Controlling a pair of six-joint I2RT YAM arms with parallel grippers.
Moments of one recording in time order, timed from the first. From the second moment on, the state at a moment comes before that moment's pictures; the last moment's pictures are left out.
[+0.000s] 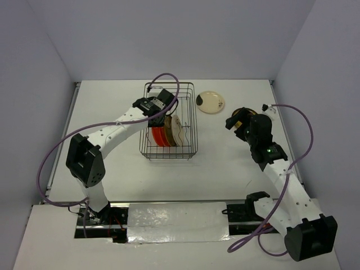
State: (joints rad) left arm -0.65 1.77 1.60 -0.92 -0.60 -0.61; right arm 0.19 0.89 0.73 -0.29 0.16 0.72
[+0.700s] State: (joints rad) left arm -0.66 1.78 1.60 -0.96 -0.66 -0.64; right arm 0.32 0.82 0.77 -0.39 0.19 0.68
